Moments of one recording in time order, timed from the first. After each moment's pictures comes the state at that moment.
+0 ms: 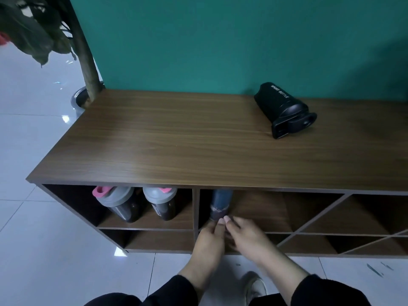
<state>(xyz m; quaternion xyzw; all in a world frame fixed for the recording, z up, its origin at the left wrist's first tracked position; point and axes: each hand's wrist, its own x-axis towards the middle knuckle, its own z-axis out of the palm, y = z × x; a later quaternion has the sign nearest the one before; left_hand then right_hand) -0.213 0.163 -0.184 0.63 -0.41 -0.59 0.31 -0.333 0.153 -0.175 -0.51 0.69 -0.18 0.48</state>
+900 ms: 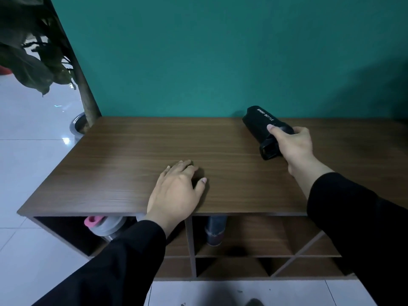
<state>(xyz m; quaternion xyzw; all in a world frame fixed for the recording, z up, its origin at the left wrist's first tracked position) -0.165 0.047 -0.079 0.63 -0.75 -0.07 0.20 -0.431 -0.018 -0.023 -0.32 0.72 -0.55 0.30</state>
